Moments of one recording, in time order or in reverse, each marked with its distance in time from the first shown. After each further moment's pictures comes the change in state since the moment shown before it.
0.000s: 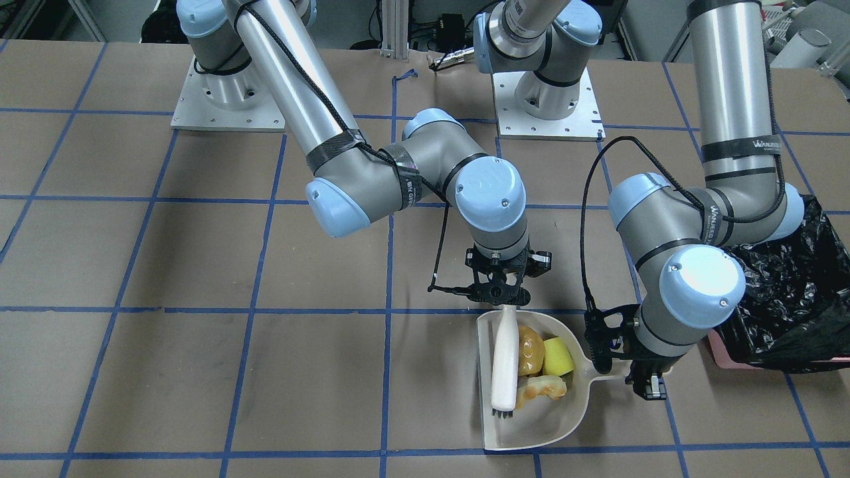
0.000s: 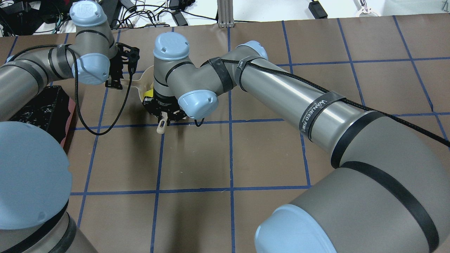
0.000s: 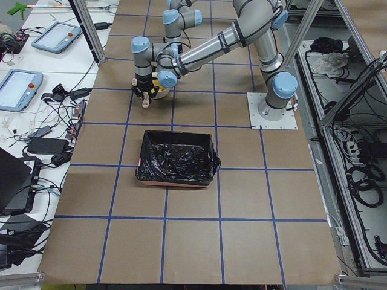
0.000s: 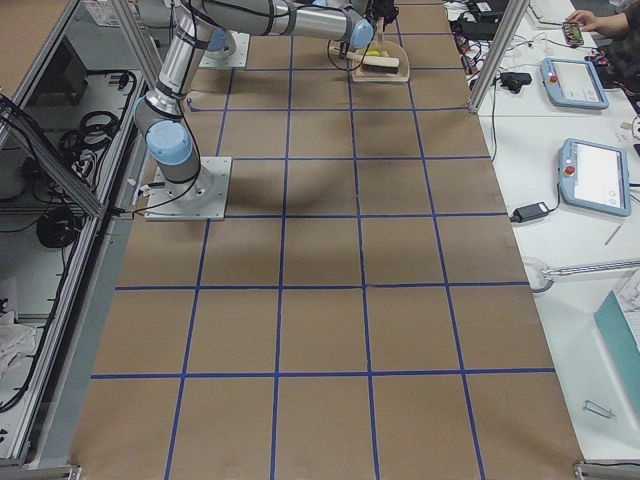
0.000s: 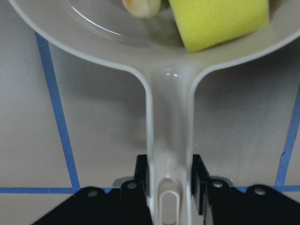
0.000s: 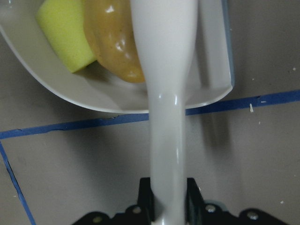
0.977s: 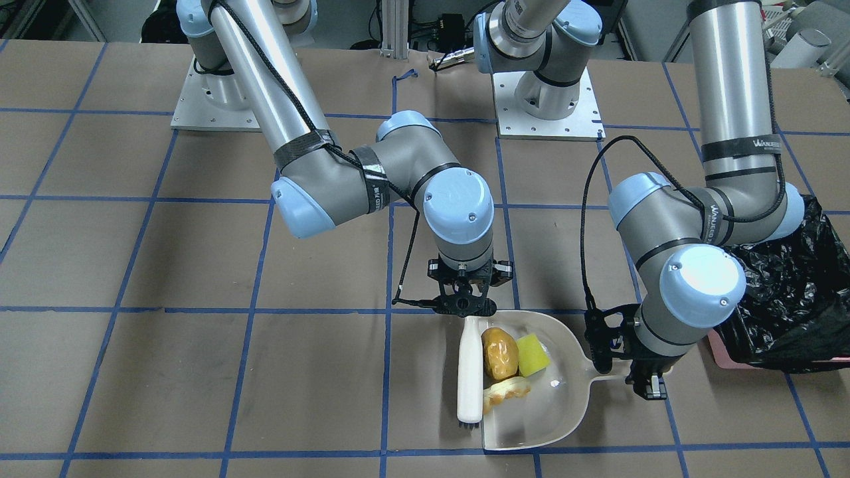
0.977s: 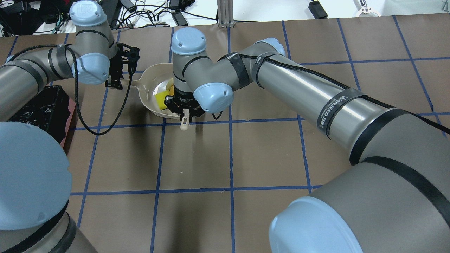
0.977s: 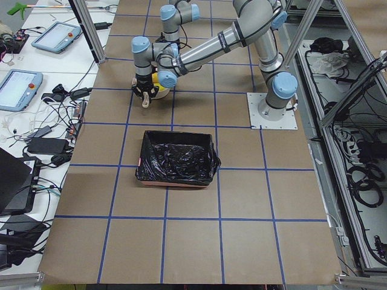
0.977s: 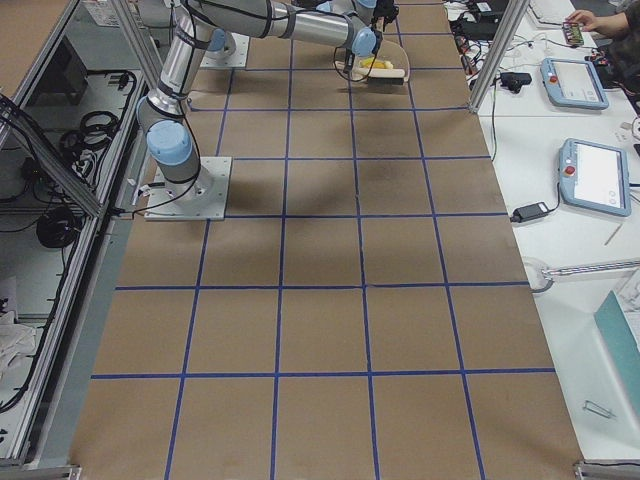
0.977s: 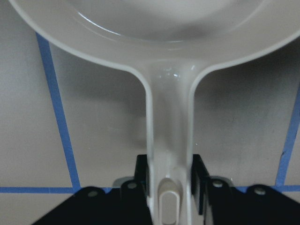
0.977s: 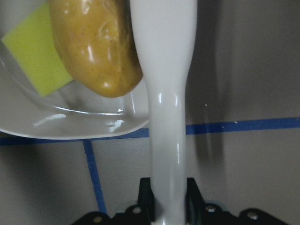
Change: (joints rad) left arm 0.000 0.001 0.000 0.000 0.000 0.000; right arm -0.057 -0.036 0.054 0.053 -0.079 -0.139
